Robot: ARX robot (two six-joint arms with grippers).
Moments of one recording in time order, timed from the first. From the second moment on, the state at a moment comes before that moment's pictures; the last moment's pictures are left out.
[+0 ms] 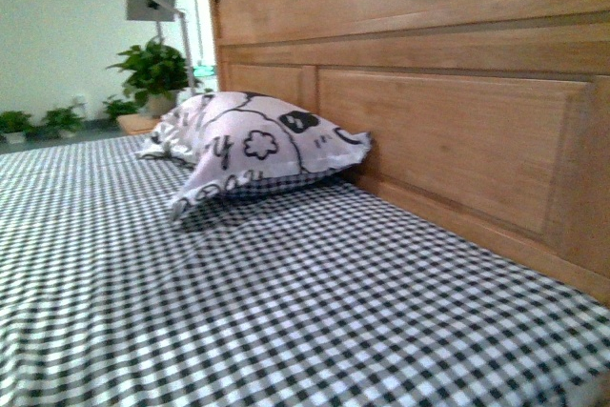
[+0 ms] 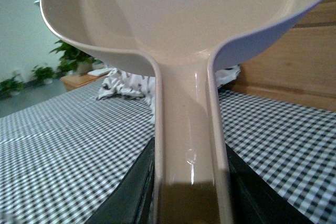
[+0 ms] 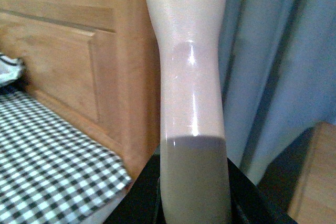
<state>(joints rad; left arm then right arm) 0.35 0.37 0.33 0.23 0.62 0.12 0.23 0.38 0.15 0.33 0.55 -0.08</state>
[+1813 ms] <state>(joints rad) 0.24 1.27 0.79 -0.36 0.64 1.04 0.23 0.37 0.15 0.33 0.55 -0.08</state>
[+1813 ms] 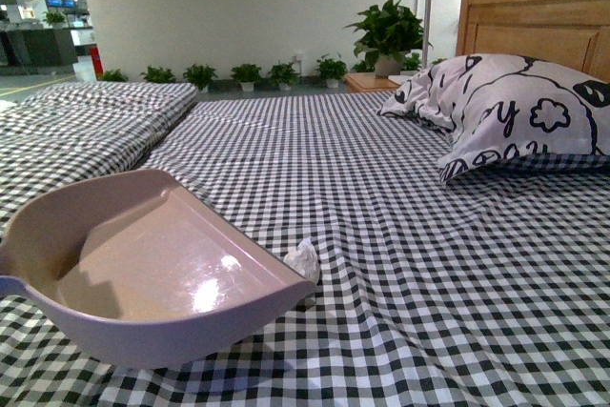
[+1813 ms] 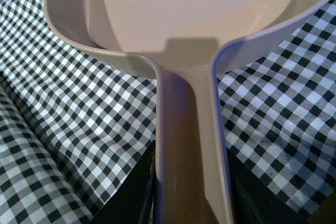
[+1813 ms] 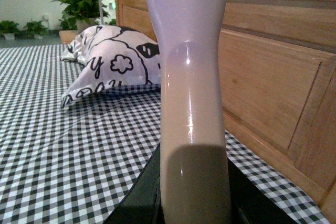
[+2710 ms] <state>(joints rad) 0.22 1.44 0.80 -0.33 0.60 1.12 0.23 0.37 0.15 0.33 0.55 -0.08</state>
